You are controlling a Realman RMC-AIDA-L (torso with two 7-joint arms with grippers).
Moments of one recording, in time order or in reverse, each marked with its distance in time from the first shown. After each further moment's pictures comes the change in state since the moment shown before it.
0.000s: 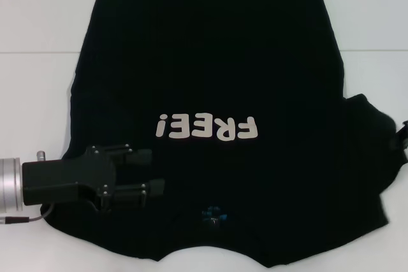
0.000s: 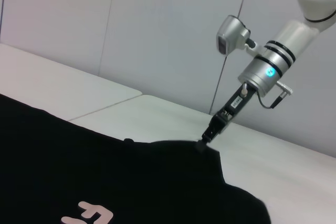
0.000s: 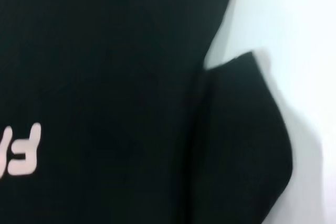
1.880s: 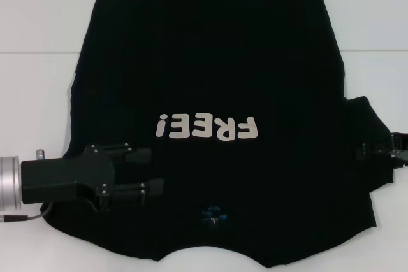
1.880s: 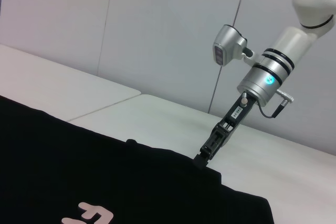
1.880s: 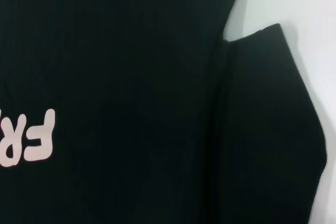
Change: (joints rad) left arm -0.003 0.005 0.001 0.003 0.002 0.004 0.002; right arm 0.019 0.024 0.047 0.058 -0.032 0.003 0.010
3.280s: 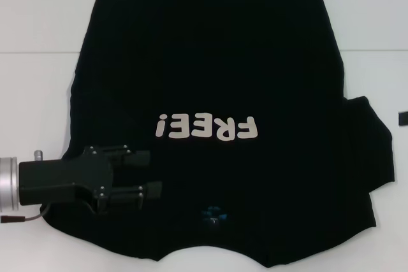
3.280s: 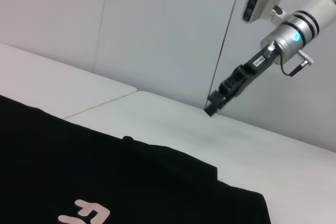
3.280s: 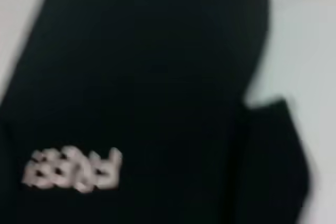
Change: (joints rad) left arm 0.001 0.004 0.004 0.006 0.007 0.011 0.003; right arm -0.134 -0.004 0.064 -0.415 0.168 -0.332 -0.007
